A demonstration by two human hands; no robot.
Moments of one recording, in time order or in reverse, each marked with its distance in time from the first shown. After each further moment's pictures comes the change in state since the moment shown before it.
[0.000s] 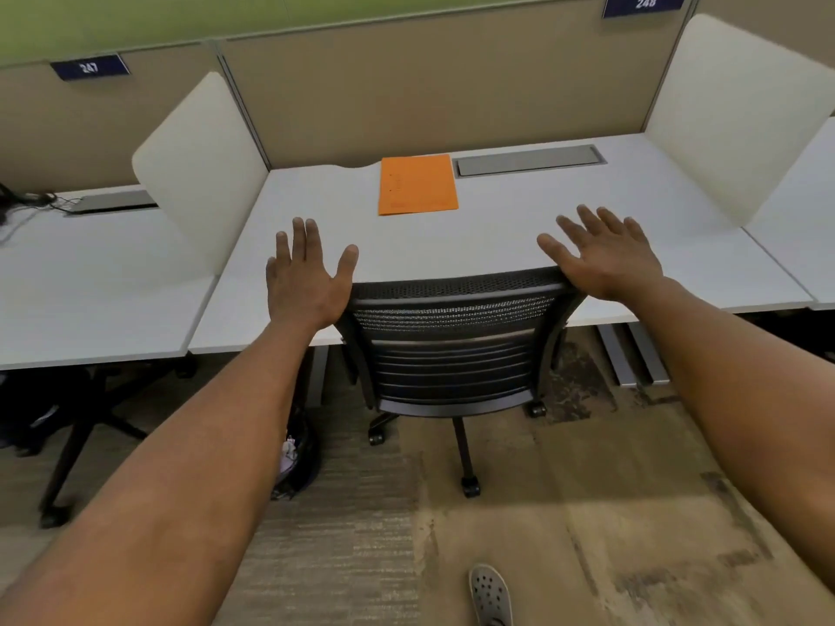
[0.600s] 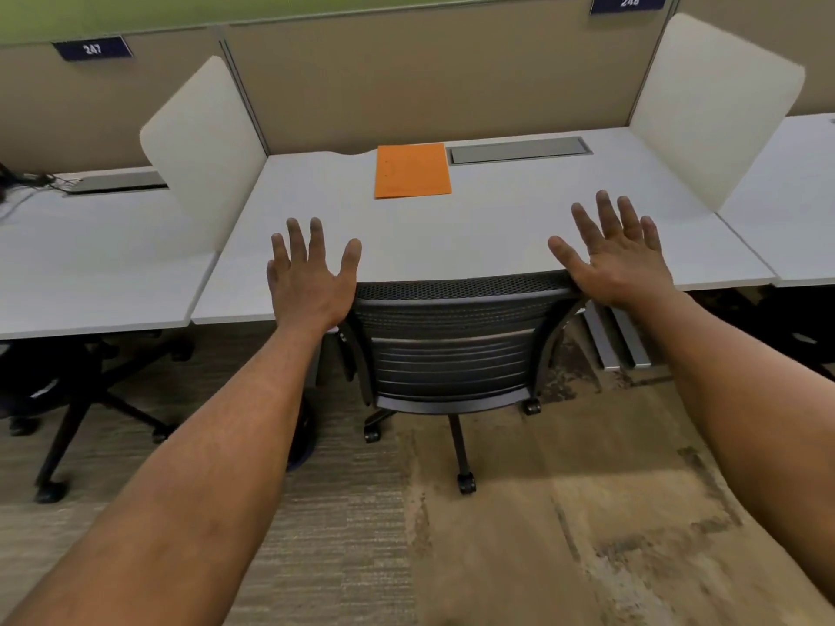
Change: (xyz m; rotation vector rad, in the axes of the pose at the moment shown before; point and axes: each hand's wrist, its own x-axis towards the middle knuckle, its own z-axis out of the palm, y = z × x) left_hand -0.086 0.008 -0.007 -0.066 0.045 -0.057; right_hand -0.090 0.010 -0.001 0.013 0.057 0.018
